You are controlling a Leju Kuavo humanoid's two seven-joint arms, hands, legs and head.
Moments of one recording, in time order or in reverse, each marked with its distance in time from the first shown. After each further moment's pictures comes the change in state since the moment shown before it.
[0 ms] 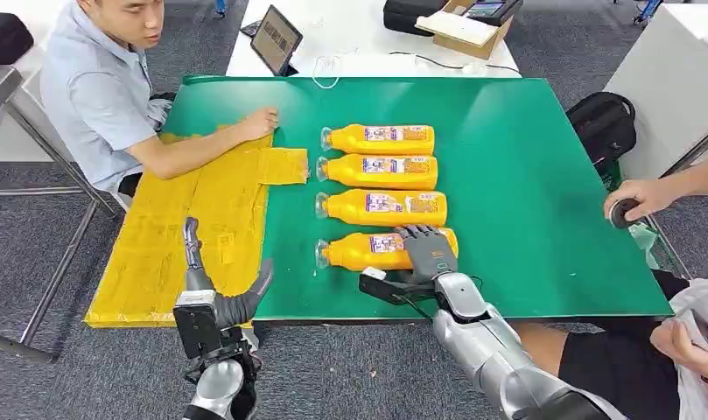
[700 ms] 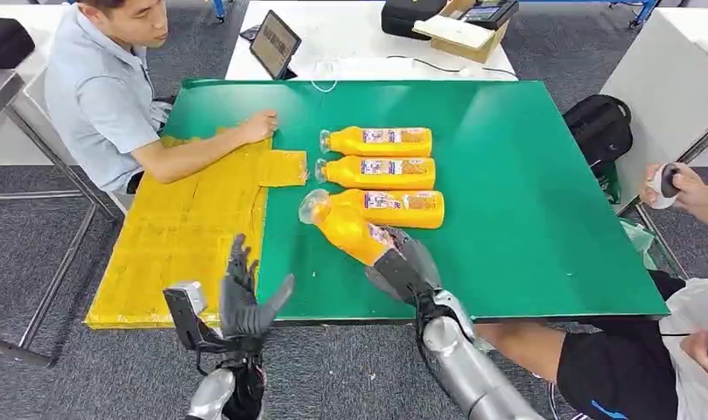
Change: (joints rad) left arm 0.063 0.015 -0.030 -0.019 0.380 -0.427 0.217; right arm 0.240 0.046 -0.109 -0.430 -0.801 0.094 -0.236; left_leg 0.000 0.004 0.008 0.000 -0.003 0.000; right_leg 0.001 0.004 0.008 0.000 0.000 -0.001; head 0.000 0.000
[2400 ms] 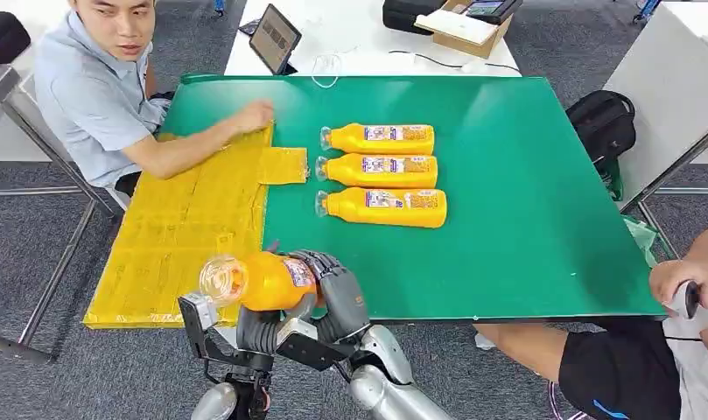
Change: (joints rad) left arm 0.024 0.048 -0.104 -0.040 0.060 -0.194 0.023; right arm 0.024 0.137 0.373 0.047 0.151 -0.231 -0.105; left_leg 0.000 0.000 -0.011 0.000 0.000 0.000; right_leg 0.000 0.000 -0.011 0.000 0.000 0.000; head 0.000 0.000
